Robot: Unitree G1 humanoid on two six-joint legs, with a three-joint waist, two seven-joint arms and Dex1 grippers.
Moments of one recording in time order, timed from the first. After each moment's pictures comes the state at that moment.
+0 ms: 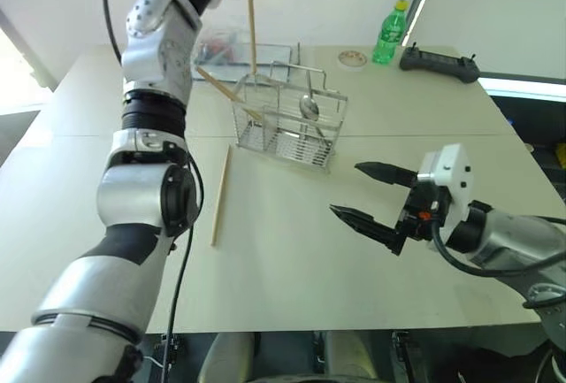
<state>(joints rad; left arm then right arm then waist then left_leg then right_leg) -1.40 0.26 0.25 0.85 -0.29 -0.02 -0.55 -0.08 -0.80 -0.25 -0.82 0.93 0.78 0.49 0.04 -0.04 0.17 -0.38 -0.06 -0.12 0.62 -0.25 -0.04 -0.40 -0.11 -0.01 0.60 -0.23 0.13</state>
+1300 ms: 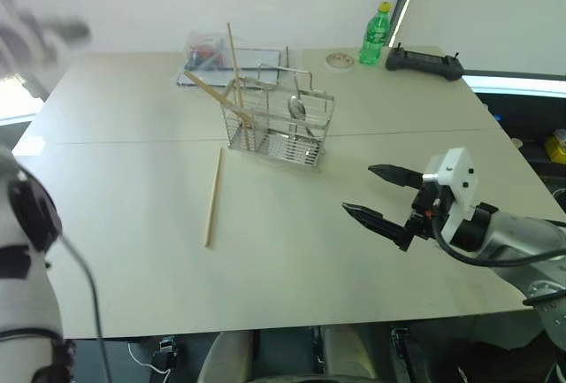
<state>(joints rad) -1.18 0.90 0.20 0.71 -0.28 1.03 -0.37 -0.03 -0.80 -0.25 -0.74 0.83 0.73 0.56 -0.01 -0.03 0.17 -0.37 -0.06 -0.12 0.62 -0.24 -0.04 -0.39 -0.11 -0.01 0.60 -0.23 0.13</state>
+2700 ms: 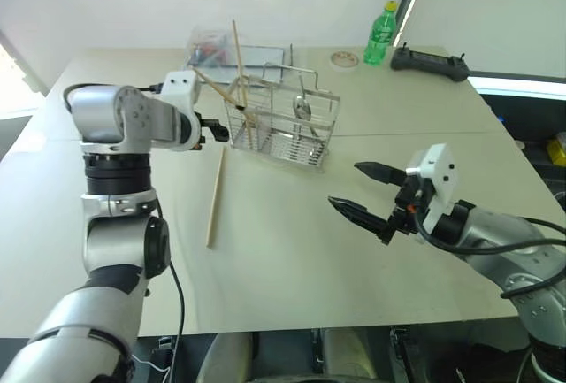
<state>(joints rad) -1.07 0.36 0.20 0.20 -0.38 1.61 -0.02 -0.11 -0.73 -0.17 -0.71 0.83 0.75 0.50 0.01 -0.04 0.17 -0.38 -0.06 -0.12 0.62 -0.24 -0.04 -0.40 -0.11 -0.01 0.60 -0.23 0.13</state>
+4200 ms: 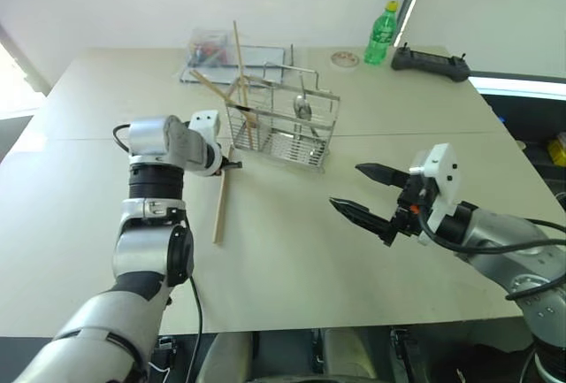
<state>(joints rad) -1.04 0.26 0.26 0.50 -0.23 1.43 -0.03 -0.10 -0.74 -0.19 -0.72 0.88 0.78 0.48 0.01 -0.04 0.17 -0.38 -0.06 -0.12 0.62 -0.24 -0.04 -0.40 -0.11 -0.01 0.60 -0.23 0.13</state>
